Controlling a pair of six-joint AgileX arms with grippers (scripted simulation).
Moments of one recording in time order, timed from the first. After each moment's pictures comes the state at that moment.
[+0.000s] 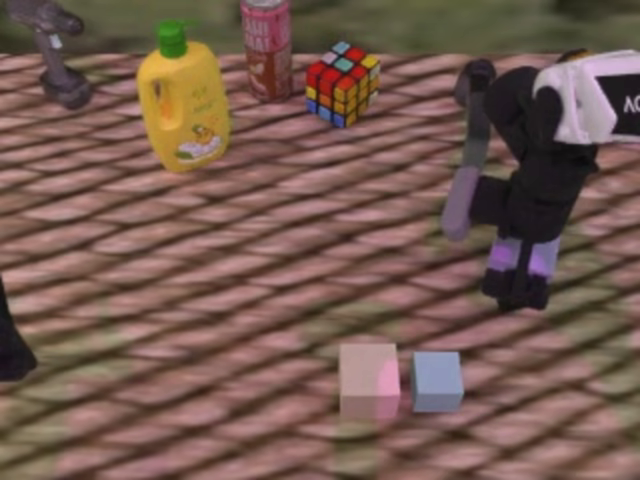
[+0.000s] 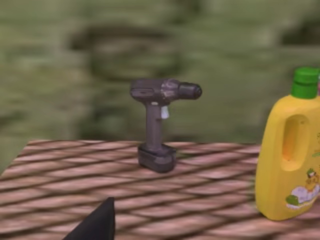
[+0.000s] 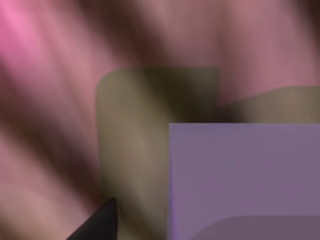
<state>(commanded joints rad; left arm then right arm) 0.02 0.00 0.00 0.00 0.00 0.00 0.31 2.28 1.54 -0.83 0.00 -0.91</state>
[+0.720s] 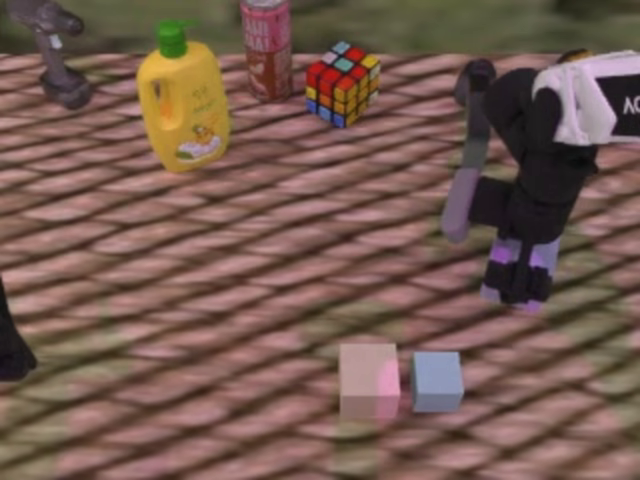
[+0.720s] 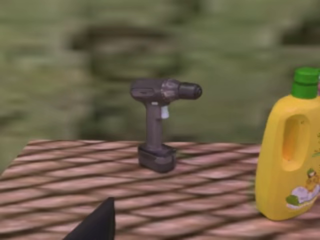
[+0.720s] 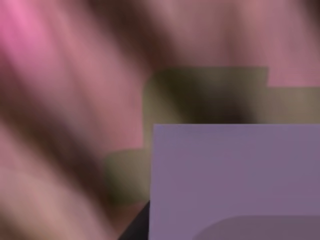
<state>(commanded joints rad) 0.02 0.00 0.00 0.00 0.00 0.00 0.31 2.28 1.54 -0.83 0.00 -0.91</state>
